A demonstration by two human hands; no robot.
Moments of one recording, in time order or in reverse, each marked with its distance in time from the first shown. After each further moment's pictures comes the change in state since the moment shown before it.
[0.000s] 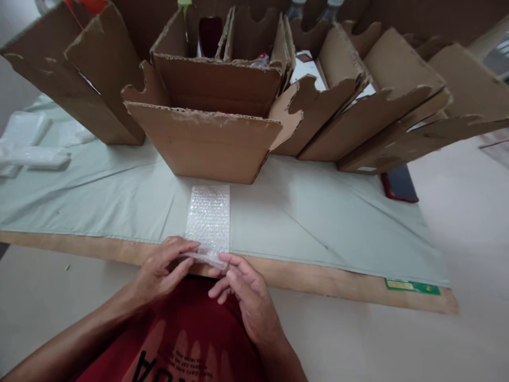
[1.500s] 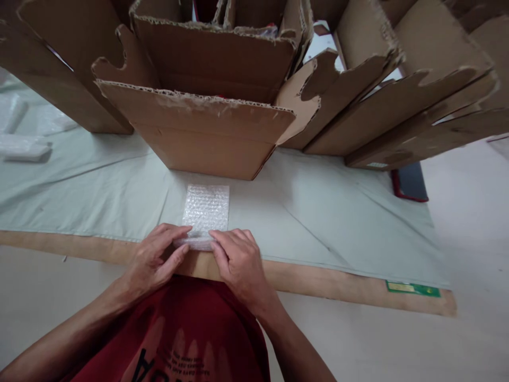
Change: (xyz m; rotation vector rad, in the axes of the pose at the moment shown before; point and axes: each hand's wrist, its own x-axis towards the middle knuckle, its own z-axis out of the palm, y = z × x) left_hand 0.023 -0.007 -0.004 0.230 0.134 0.146; right_hand 0.063 -0.026 0.001 -1.224 0.059 -0.947
